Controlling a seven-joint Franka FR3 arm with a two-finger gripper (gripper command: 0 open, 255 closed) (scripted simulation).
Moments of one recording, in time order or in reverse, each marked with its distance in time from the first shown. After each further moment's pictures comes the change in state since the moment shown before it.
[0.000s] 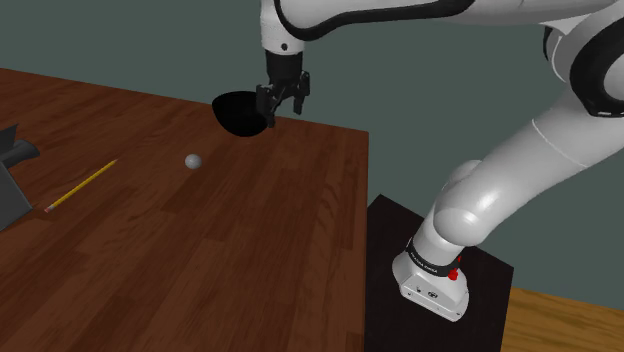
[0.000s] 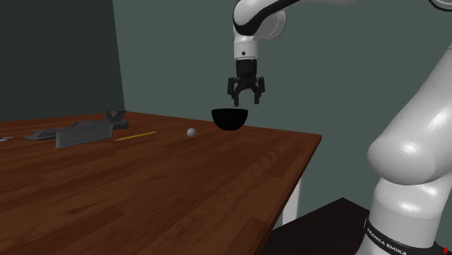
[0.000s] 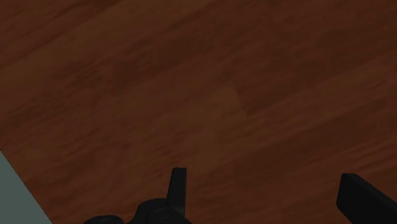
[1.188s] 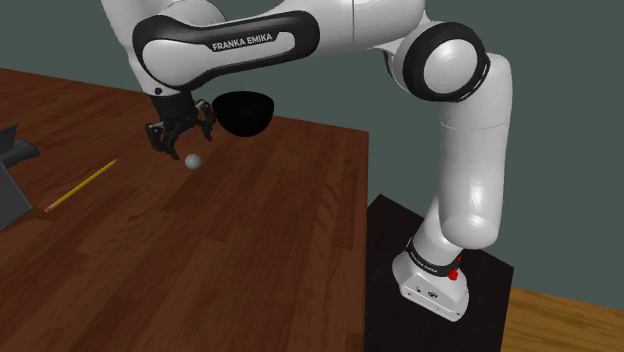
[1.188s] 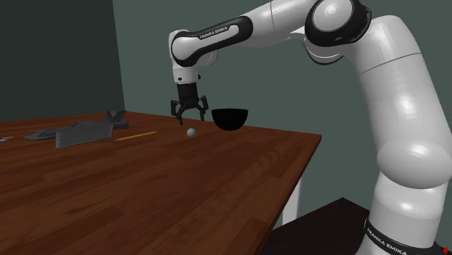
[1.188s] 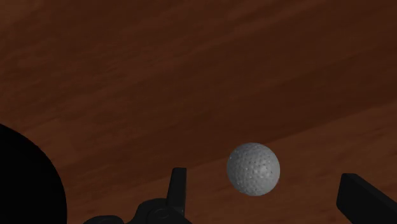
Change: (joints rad) arm 0.174 0.719 0.153 0.643 -0.309 -0.004 0.319
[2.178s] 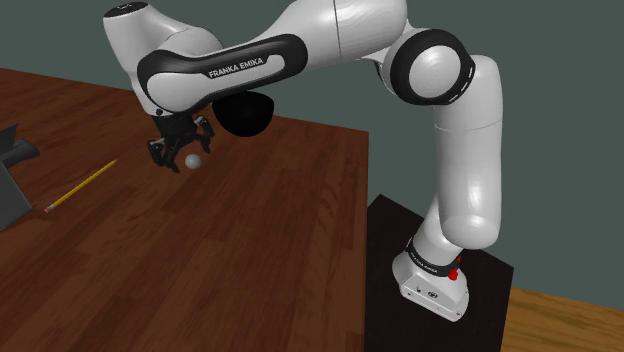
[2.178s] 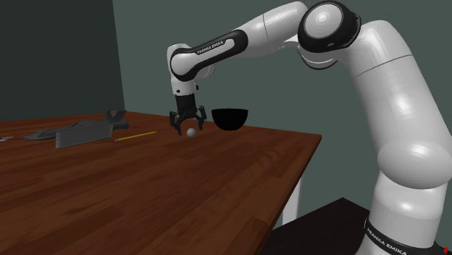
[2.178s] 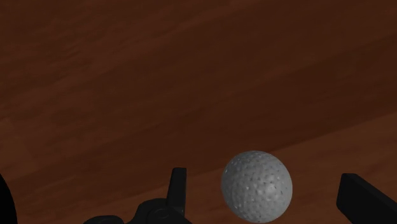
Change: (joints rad) arm 0.009 0.058 -0.010 -0.026 -0.030 0.076 0.019
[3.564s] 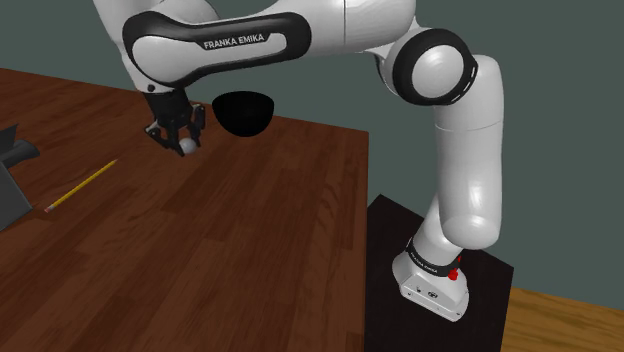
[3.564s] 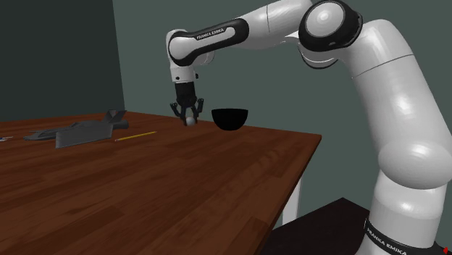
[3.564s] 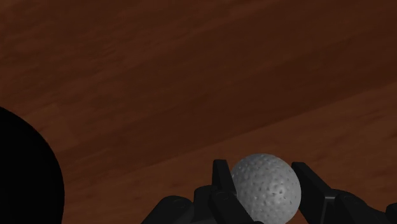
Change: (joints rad) arm 0.011 -0.007 0.004 0.111 0.008 -0.114 -0.021
